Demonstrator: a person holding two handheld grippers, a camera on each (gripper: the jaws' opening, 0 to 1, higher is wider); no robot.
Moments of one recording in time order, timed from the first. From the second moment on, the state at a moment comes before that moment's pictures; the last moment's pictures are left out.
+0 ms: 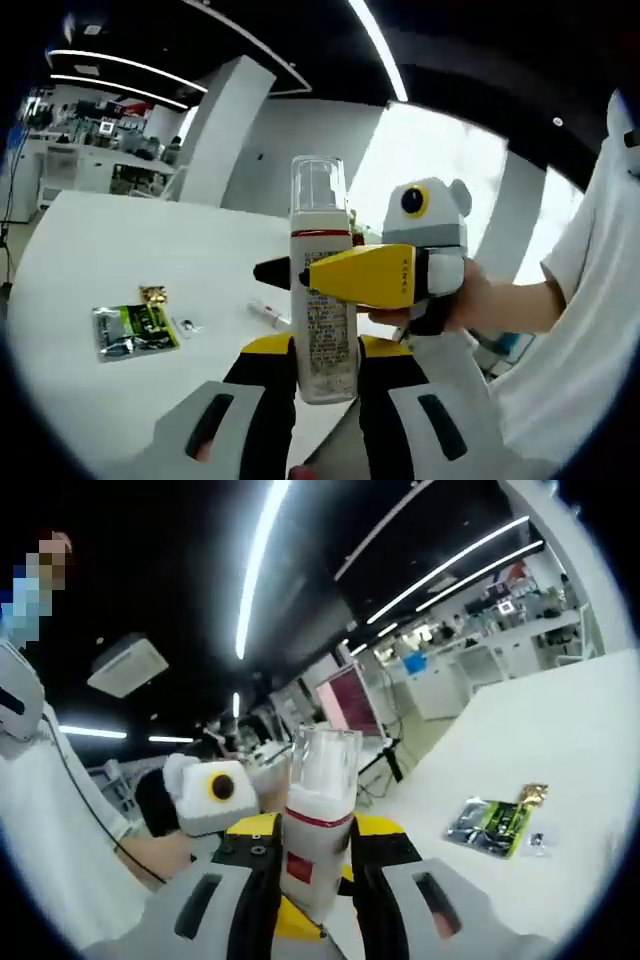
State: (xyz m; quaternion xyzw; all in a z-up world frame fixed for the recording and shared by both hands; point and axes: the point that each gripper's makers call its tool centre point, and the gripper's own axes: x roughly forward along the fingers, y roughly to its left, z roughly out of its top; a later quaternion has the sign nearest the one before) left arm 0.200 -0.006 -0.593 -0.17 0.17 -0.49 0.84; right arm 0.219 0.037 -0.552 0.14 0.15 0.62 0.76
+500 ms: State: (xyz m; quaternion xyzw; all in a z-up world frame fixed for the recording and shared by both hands) left arm 0.150 -0.023 -0.581 -0.23 0.20 -0.61 0.73; right arm 0.186 0.031 -0.520 0.14 0.15 0.72 0.66
